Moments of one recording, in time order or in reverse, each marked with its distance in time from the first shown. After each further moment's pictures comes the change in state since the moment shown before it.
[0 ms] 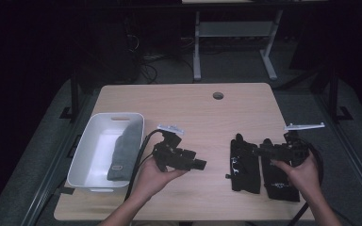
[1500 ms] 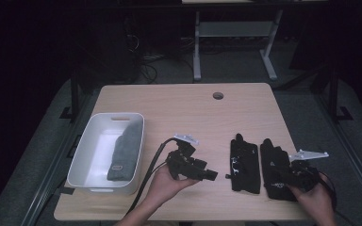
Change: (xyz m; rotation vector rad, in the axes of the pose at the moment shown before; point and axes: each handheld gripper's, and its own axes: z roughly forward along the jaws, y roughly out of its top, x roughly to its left) left arm -0.006 -0.011 0.040 0.062 -0.043 -0.001; right arm -0.028 -0.079 -0.001 0.087 -0.385 -0.169
